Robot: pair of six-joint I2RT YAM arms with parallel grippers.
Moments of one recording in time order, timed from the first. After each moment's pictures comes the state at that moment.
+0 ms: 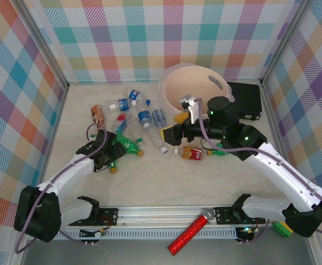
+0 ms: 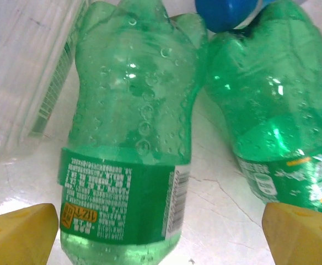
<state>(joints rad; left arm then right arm) -0.30 1.16 0.64 -0.58 -0.15 -0.83 0.77 1.12 1.30 -0.54 -0.40 0.30</state>
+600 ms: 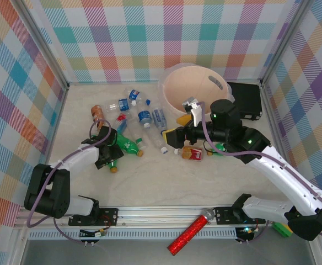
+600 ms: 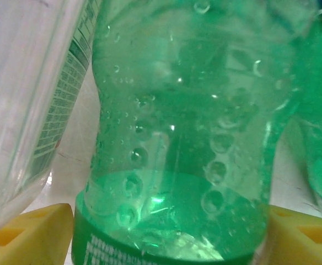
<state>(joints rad) -0.24 1.37 0.69 -0.60 -0.14 -0.77 0.77 1.09 1.27 -0.55 -0.39 0.28</state>
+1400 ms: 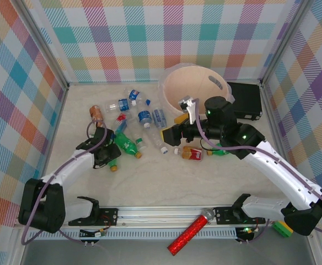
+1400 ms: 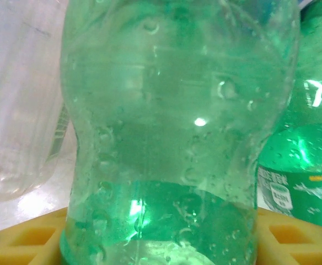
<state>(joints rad) -0.24 1.20 0.66 -0.59 -0.11 -0.74 0.77 1.15 1.31 -0.58 -0.39 0.30</state>
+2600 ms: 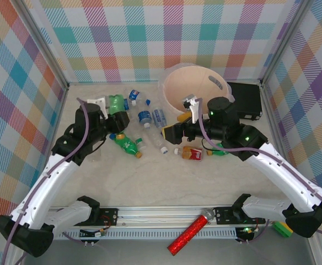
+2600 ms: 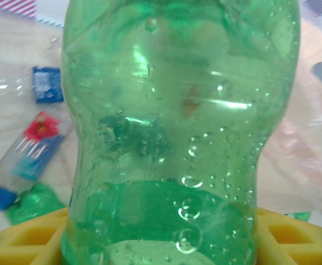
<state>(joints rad) -0.42 1.01 1.14 -0.60 0.01 -0.52 0.77 1.13 1.30 -0.57 -0.32 0.31</state>
